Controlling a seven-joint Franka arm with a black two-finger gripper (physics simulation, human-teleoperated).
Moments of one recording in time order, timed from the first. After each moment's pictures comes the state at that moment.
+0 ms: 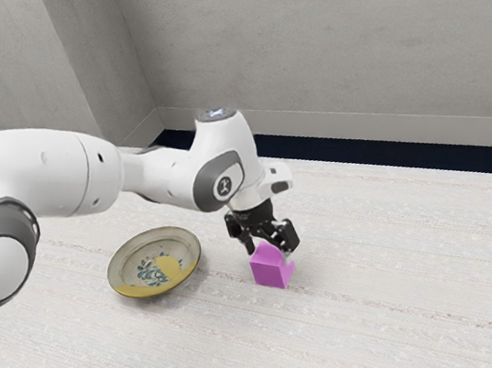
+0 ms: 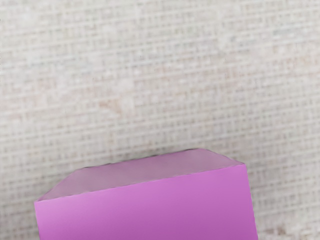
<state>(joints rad) -0.19 0.55 -0.04 -1.69 -0.07 2.26 -0.03</state>
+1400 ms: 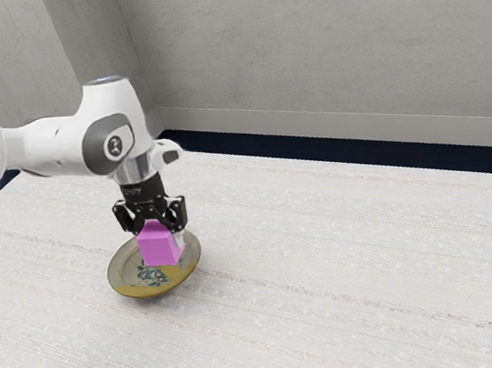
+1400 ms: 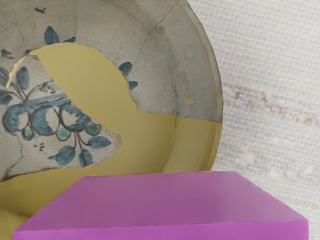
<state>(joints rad) -0.02 0.23 0.07 -1.92 -0.05 2.02 -0.16</state>
